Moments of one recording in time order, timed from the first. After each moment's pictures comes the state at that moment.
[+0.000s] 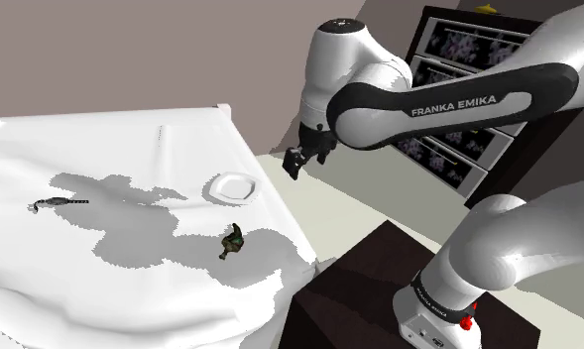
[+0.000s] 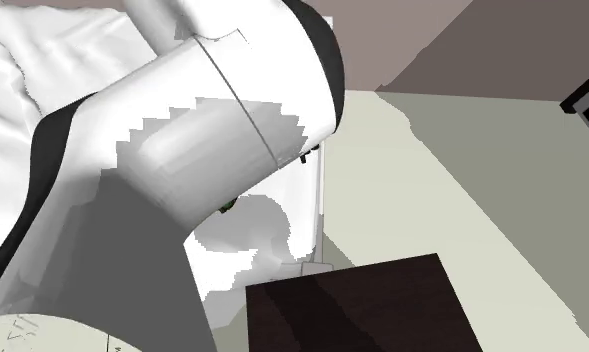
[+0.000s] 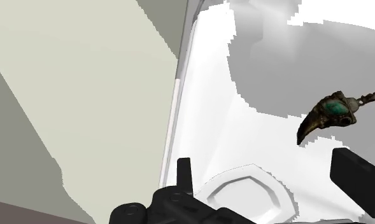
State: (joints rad) arm 0.02 -0.55 0.40 -2.53 -0.03 2.11 0.41
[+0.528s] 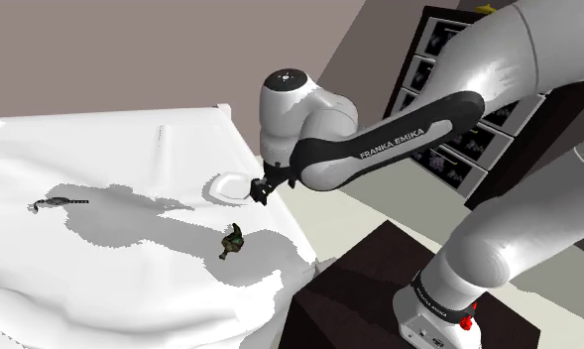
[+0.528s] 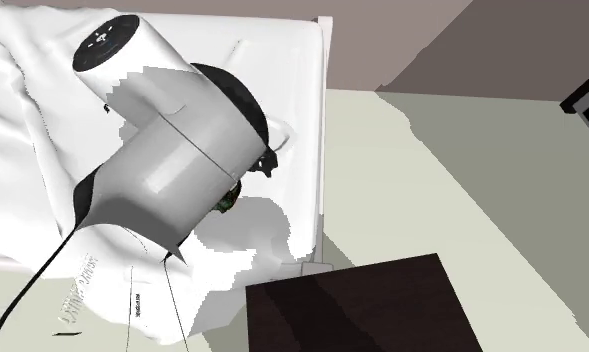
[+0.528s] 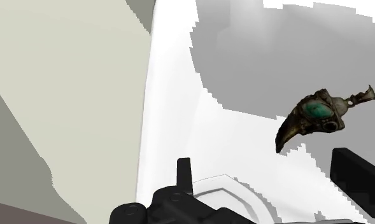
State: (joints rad) arm -0.05 -0.25 0.60 -2.47 -0.18 2.29 0.68
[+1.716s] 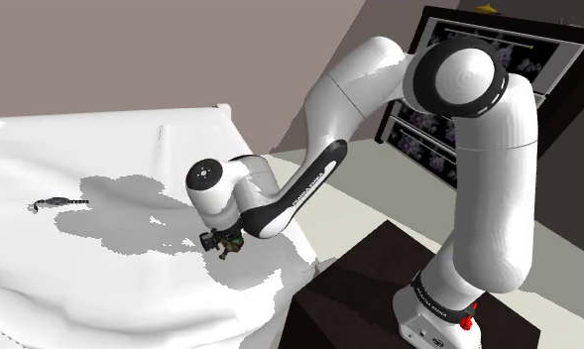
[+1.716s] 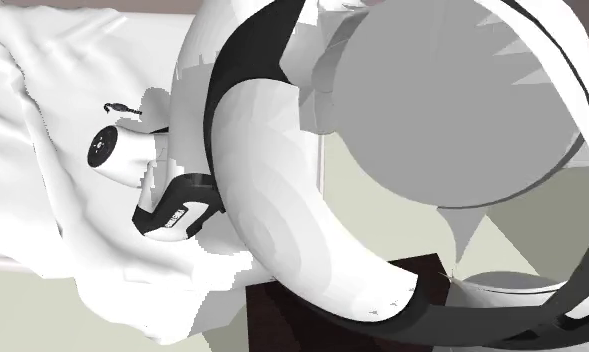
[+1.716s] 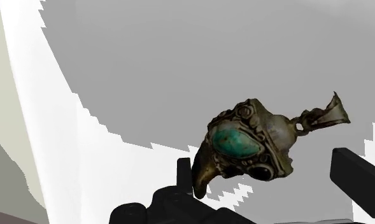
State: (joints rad) arm 0.11 0.51 0.57 -2.08 -0.87 2.30 1.34
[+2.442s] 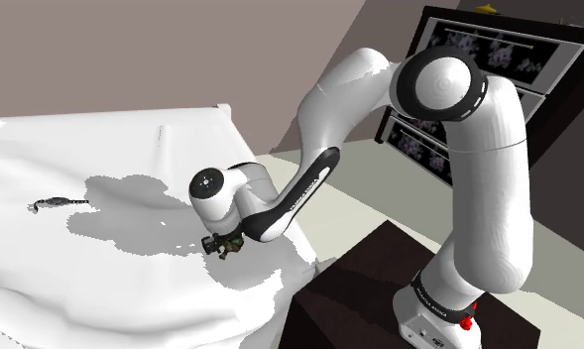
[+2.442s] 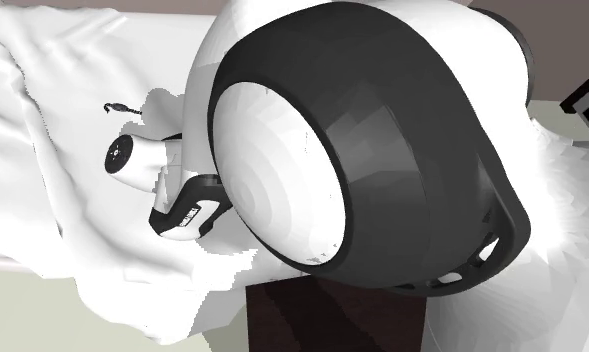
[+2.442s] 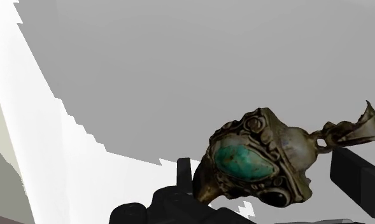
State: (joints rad) arm 0.13 0.58 0.53 -2.06 -0.93 2.34 1.37
